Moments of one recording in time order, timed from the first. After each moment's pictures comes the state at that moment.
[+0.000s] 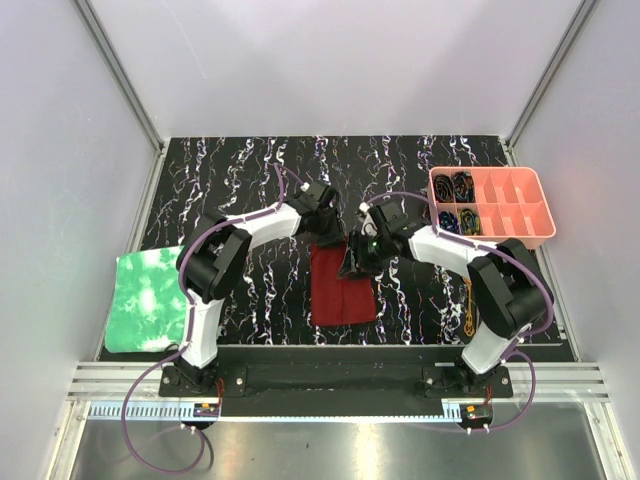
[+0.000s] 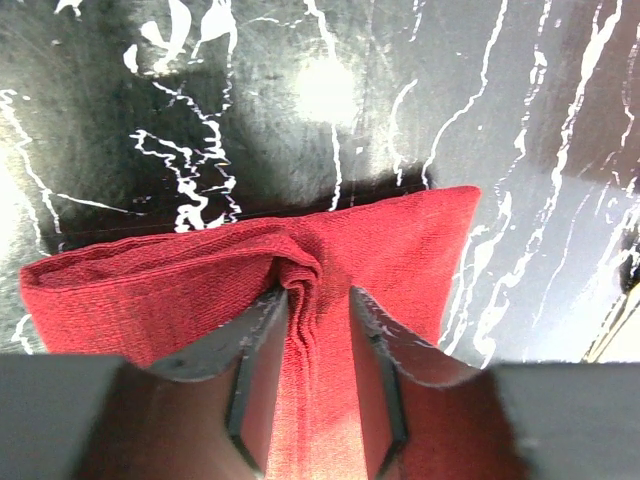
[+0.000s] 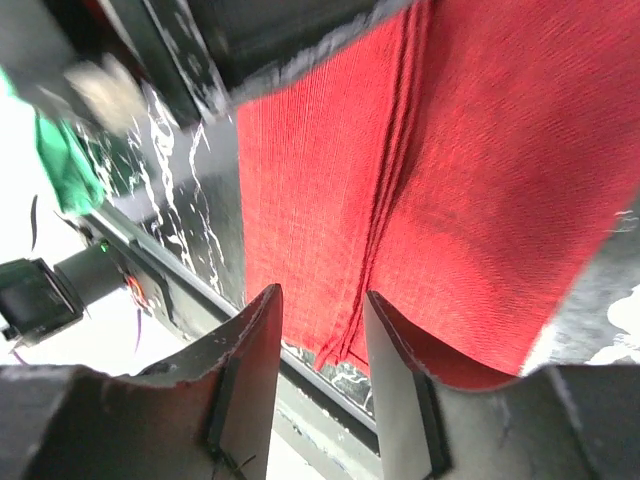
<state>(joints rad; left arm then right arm) -0.63 2.06 1.42 -0.36 0.16 -0.81 0.54 1.68 1.01 -0.33 -0.50 0.61</state>
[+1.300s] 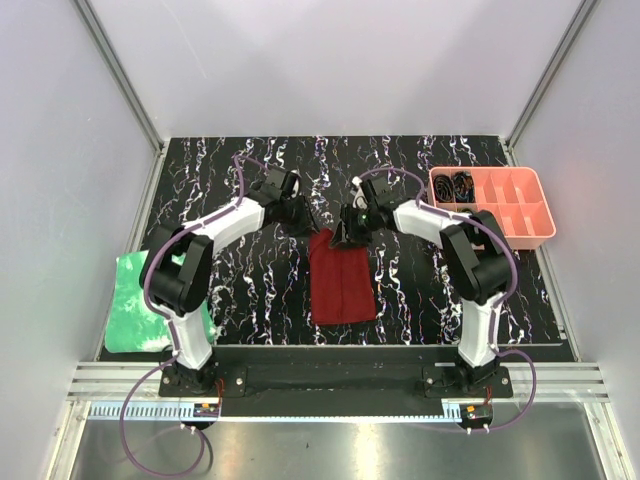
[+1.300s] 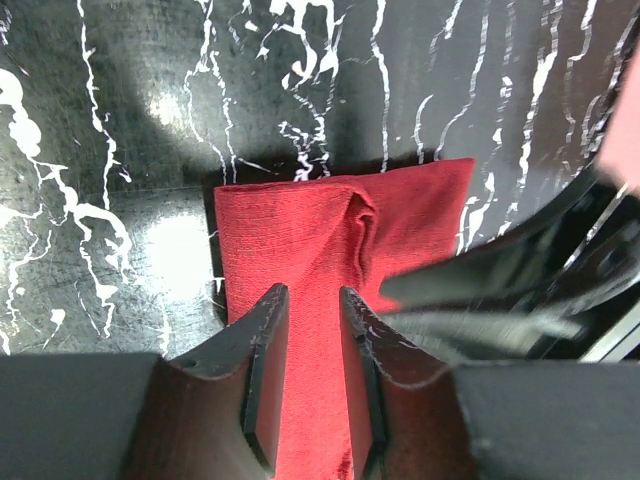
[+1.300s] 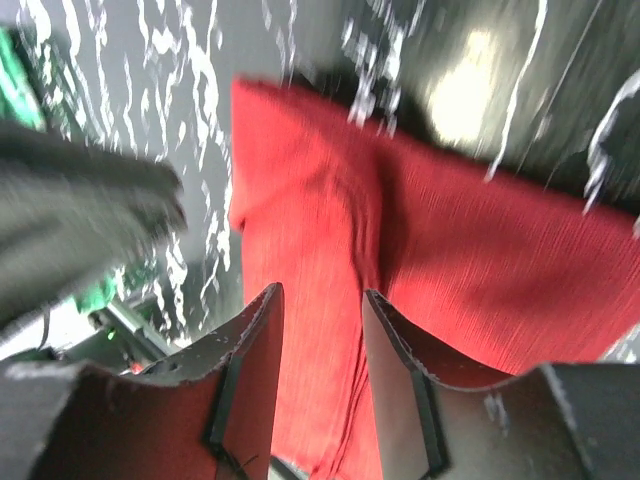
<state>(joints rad) -0.46 1.84 1.30 -0.39 0.25 -0.70 0.49 1.95 1.27 -0.28 -0.48 0.58</state>
